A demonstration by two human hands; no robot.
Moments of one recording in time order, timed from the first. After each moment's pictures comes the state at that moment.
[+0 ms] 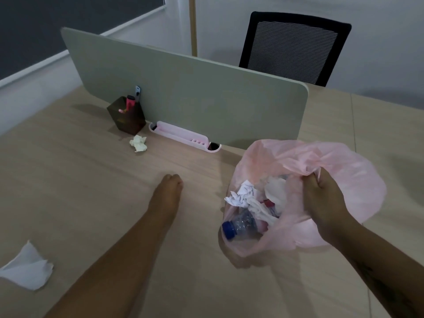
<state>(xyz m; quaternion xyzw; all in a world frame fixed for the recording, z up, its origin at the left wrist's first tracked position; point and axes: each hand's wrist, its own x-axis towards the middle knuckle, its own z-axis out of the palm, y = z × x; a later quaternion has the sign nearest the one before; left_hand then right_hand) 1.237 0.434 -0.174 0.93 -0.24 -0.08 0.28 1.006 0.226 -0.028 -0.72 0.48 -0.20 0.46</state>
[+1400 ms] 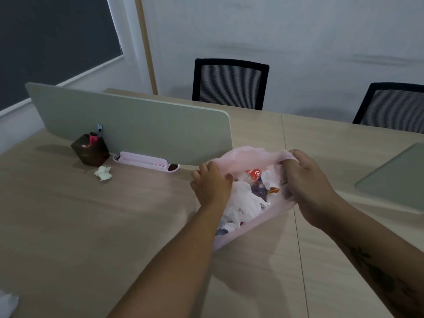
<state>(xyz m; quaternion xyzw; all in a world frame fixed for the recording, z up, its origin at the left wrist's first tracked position) 1.071 0.267 -0.052 0.92 -0.26 0.01 0.28 0.904 0.229 0.084 -0.69 0.43 -0.29 0.50</state>
